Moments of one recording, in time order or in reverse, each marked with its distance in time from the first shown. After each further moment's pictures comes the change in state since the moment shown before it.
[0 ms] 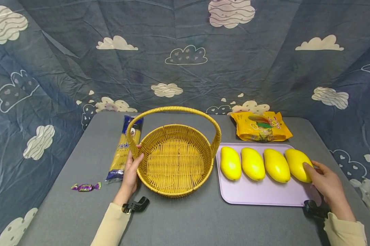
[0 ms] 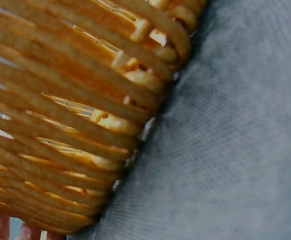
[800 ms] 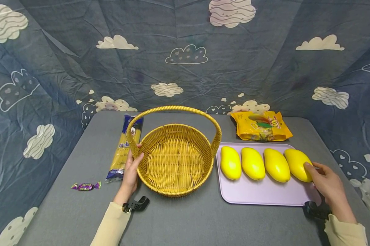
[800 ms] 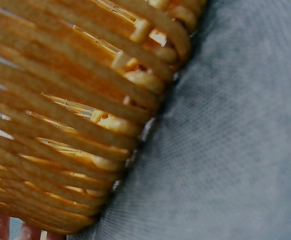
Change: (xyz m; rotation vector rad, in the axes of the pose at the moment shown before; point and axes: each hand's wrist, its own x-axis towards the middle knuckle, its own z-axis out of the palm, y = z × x) left_hand 0.000 0.000 0.001 -0.009 0.010 -0.007; right_hand -0.002 0.001 0.001 0.008 0.041 0.029
